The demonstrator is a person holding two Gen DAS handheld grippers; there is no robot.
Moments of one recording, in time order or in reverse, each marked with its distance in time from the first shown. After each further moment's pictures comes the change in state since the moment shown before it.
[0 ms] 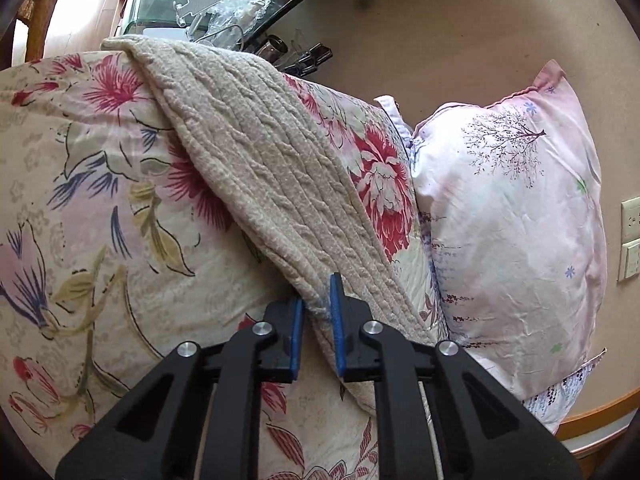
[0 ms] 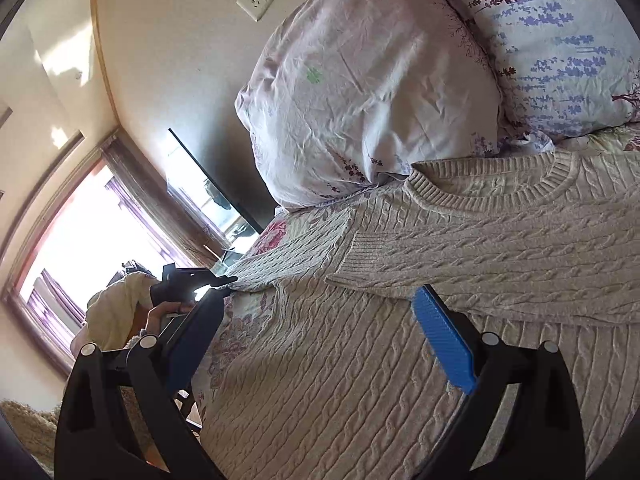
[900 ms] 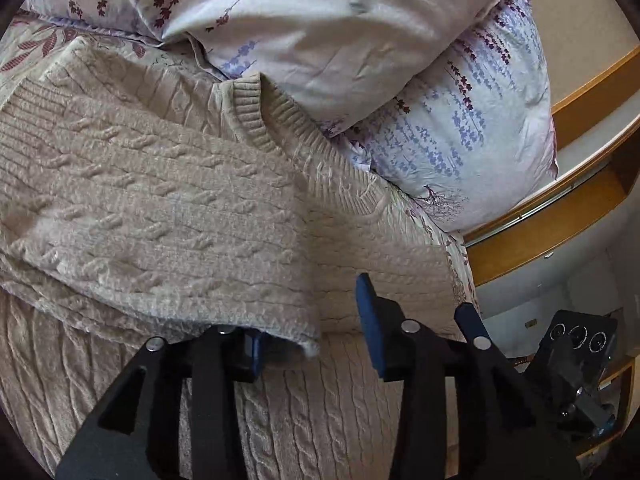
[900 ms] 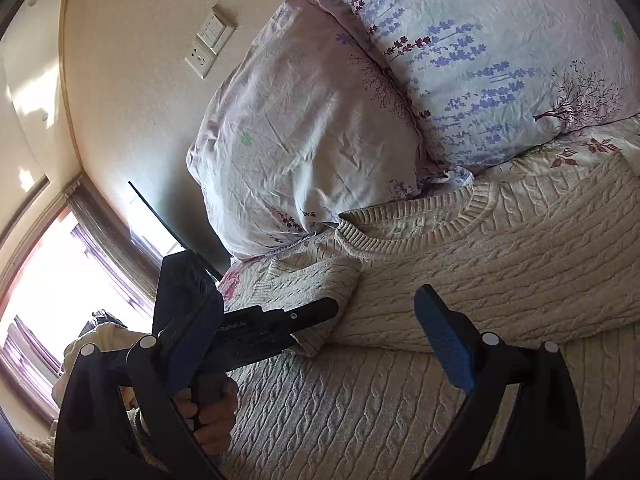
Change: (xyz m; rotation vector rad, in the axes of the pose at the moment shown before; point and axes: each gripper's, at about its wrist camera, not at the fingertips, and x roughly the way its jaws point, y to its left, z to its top) left arm 0.095 -0.193 -0.297 0.763 0.517 -0.302; right arm -0.035 -0.033 0.014 0.061 -0.147 -0.178
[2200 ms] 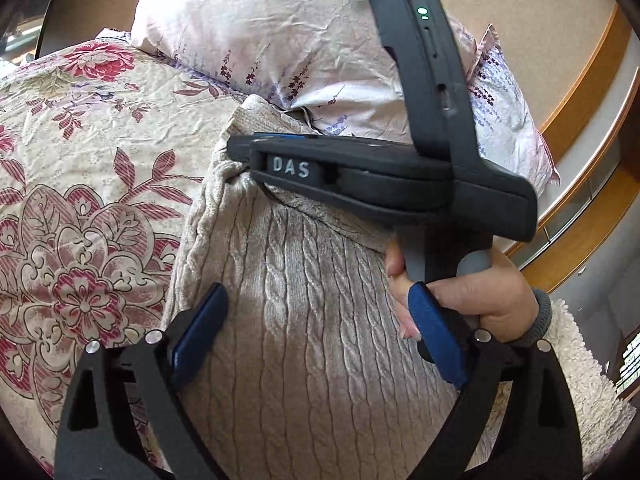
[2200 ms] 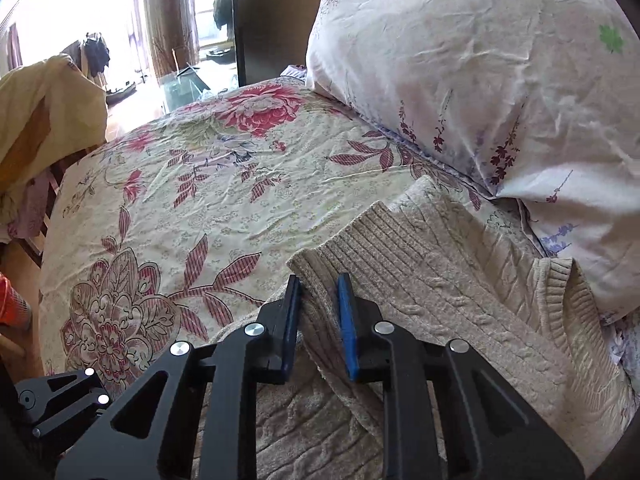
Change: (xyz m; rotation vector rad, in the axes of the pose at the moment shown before) left arm -0.126 0.053 -0.094 0.046 -0.265 0.168; right arm 0.233 0.178 -0.062 -0.727 0.499 -0.106
